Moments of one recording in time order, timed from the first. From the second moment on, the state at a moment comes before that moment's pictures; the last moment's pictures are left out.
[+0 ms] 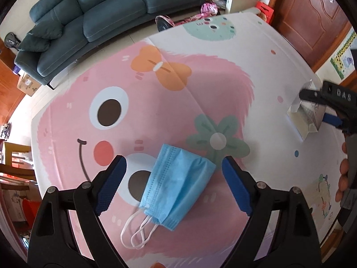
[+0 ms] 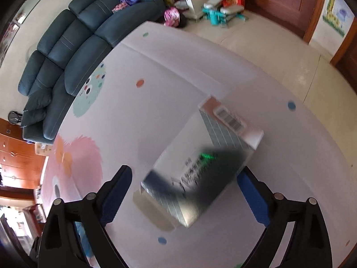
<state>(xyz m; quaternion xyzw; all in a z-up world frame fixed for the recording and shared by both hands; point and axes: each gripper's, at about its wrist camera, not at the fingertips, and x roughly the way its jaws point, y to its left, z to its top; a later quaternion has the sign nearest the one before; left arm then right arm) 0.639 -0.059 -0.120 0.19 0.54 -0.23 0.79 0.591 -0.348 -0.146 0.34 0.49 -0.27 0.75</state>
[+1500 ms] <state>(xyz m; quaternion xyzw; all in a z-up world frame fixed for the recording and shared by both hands) 0.500 -0.069 0.008 0.17 0.41 -0.22 0.87 0.445 -0.233 -0.036 0.21 0.43 -0.18 0.86</state>
